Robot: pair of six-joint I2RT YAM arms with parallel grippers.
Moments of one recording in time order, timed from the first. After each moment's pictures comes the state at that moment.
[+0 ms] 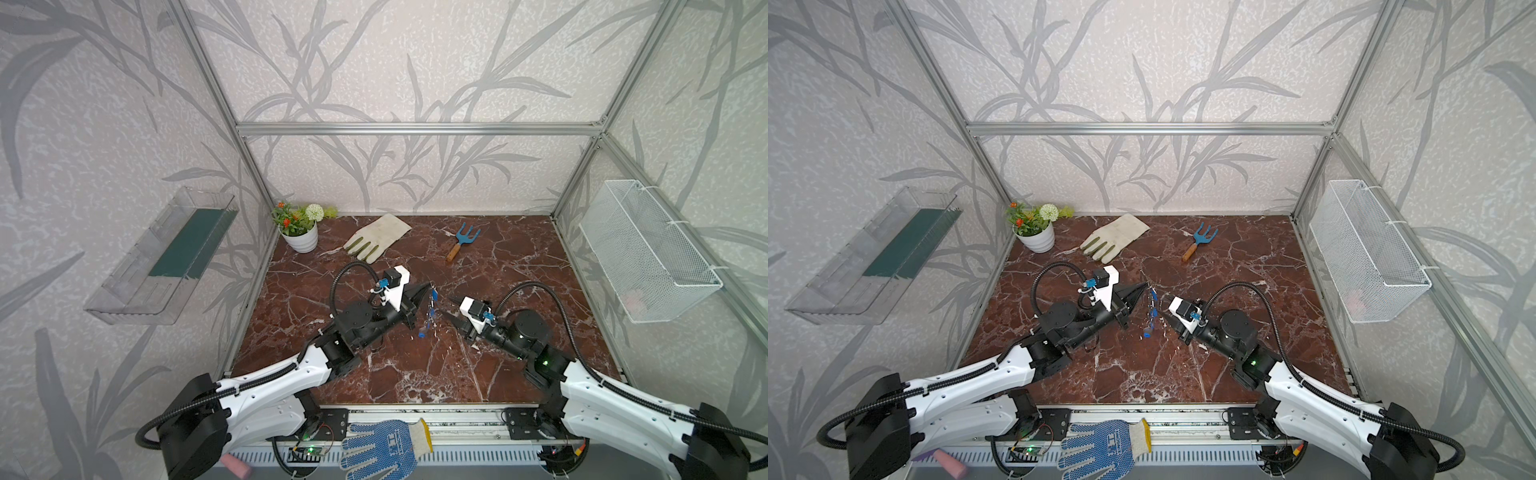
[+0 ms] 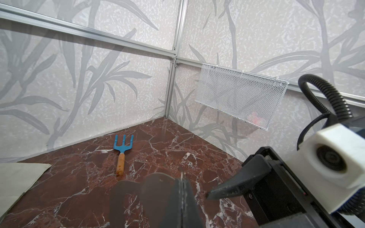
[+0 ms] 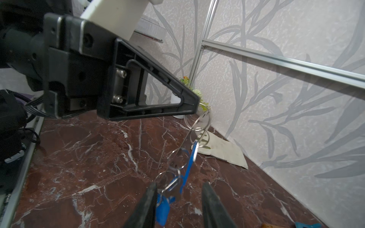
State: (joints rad) left arm -0.89 1.06 0.54 0.63 0.01 -0.22; right arm 0.82 0.85 0.38 0.48 -0.18 -0.23
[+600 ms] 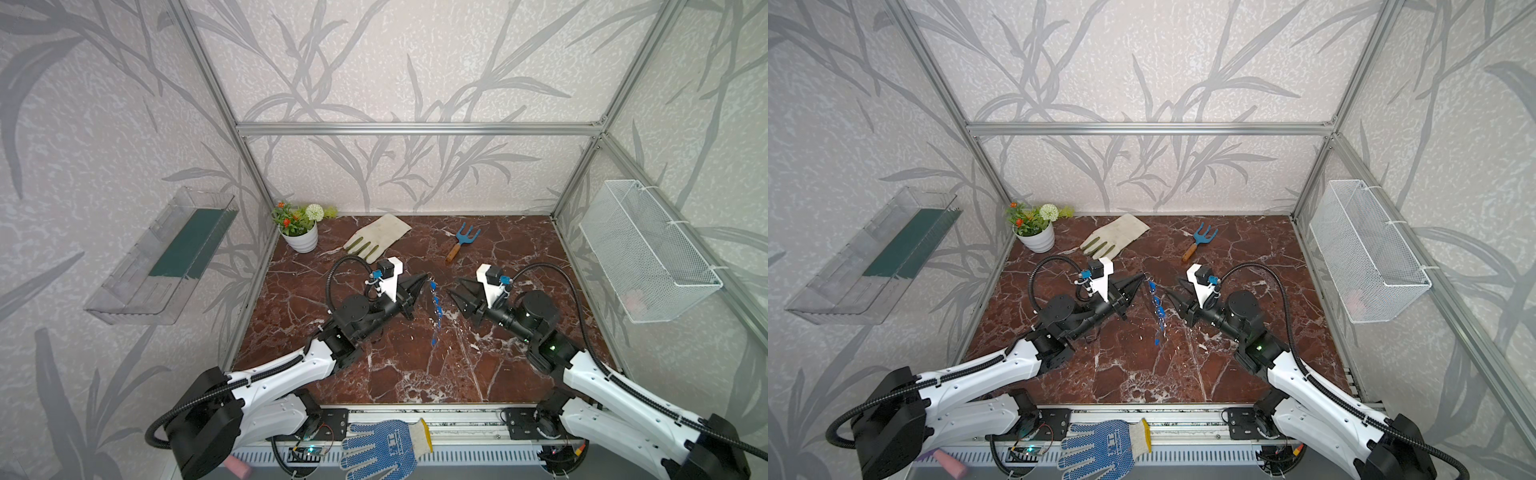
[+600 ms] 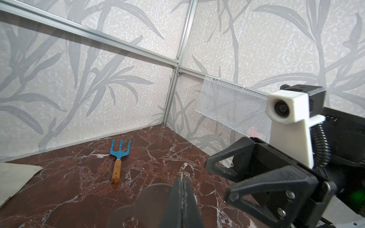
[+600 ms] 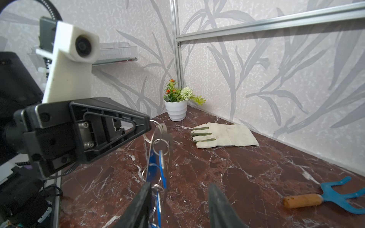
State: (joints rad) left arm -0.78 1.13 0.54 0.76 0.09 -0.33; right arm 0.61 0.90 0.52 0.37 -0.32 0.17
